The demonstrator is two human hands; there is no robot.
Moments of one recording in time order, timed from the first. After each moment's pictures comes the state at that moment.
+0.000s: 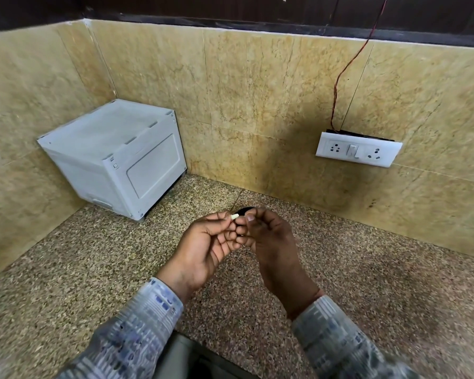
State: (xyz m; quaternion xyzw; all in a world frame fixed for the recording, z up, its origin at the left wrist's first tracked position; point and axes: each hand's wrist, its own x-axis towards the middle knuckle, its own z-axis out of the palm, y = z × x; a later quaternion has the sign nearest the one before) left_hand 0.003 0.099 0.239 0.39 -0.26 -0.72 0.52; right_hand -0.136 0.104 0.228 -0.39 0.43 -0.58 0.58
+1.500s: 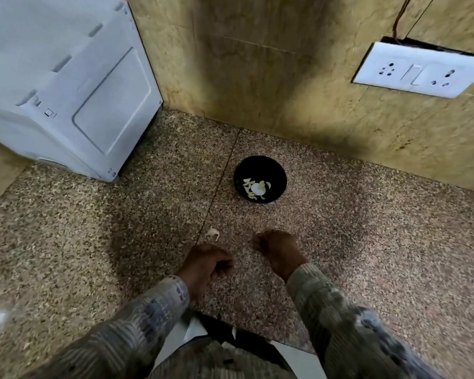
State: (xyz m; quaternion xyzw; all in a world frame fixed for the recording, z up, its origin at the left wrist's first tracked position) left_hand 0.060 0.060 0.008 0.64 -0.18 -0.70 0.25; right_hand -0.138 0.033 0.002 -0.13 0.70 -0.32 0.63
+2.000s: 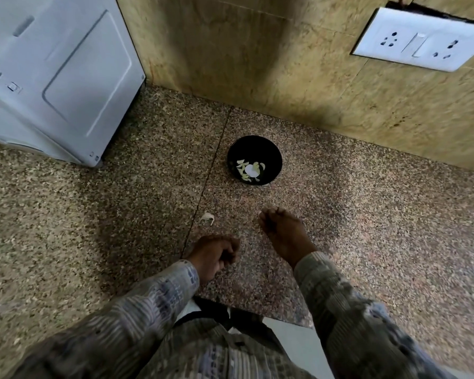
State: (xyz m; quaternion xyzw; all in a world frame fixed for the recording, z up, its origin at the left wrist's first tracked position) left_hand 0.043 0.060 -0.024 0.62 -0.12 -0.75 0.19; right_hand -0.149 0.042 0.002 0.04 0.58 -0.50 0.64
